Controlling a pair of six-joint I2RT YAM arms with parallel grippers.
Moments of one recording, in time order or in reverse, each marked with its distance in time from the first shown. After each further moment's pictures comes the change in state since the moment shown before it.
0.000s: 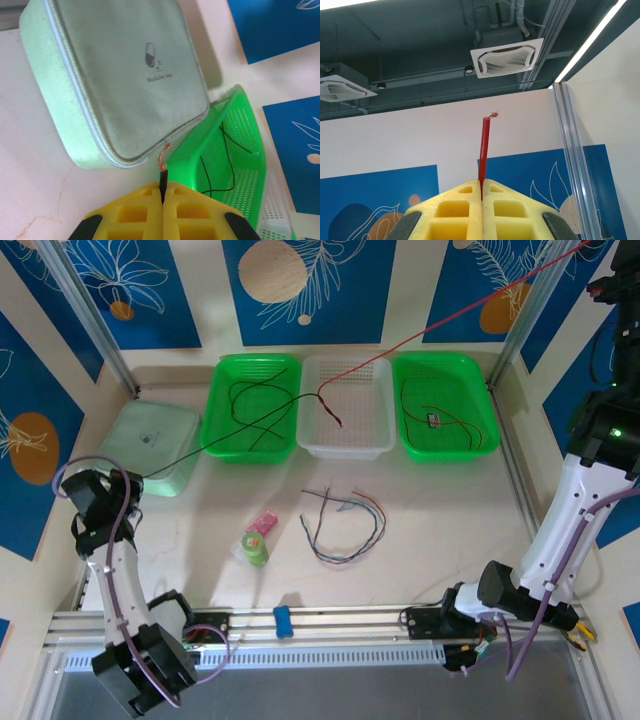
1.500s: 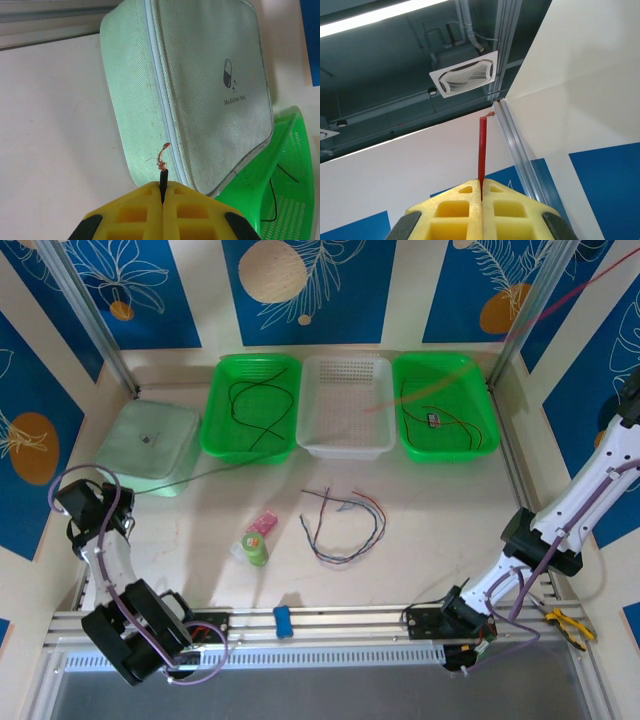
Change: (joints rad) left arm 0.132 0.171 -0.061 0.100 0.010 0.058; right arm -0.259 0.371 0.550 -0.160 -0.008 0.287
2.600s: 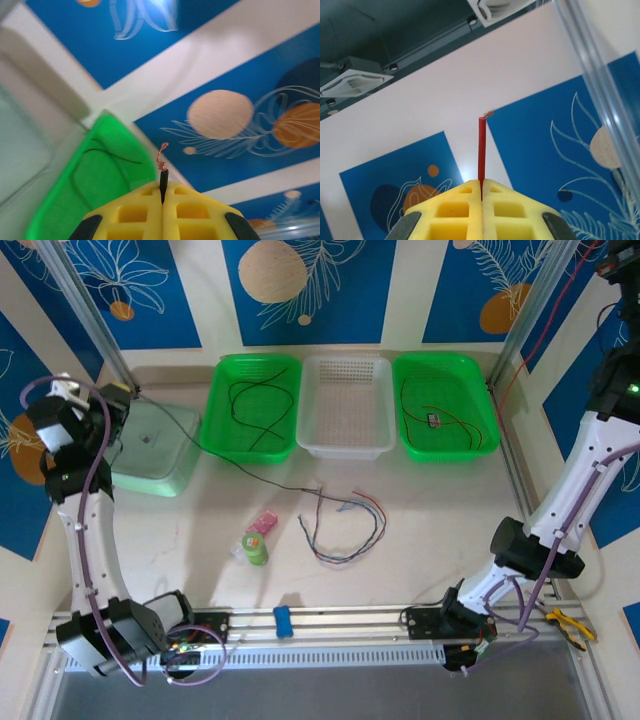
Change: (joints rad) left arm -0.307 0.097 0.635 0.021 0.129 -0.135; right arm 0.200 -0.087 -0.238 -0.053 -0.183 -0.017
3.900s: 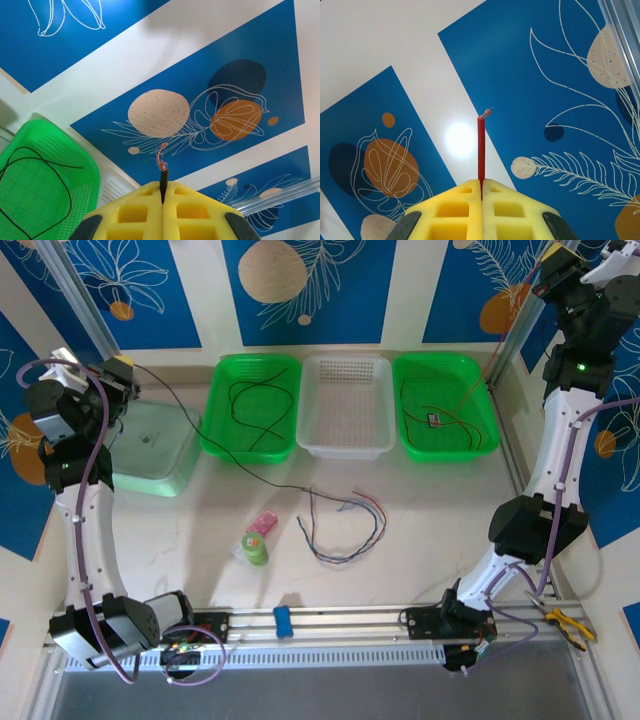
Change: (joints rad) left arm -0.050 0.028 0.065 0.117 0.067 -0.132; right arm 0.121 0.089 -0.358 0.262 0.034 -0.061
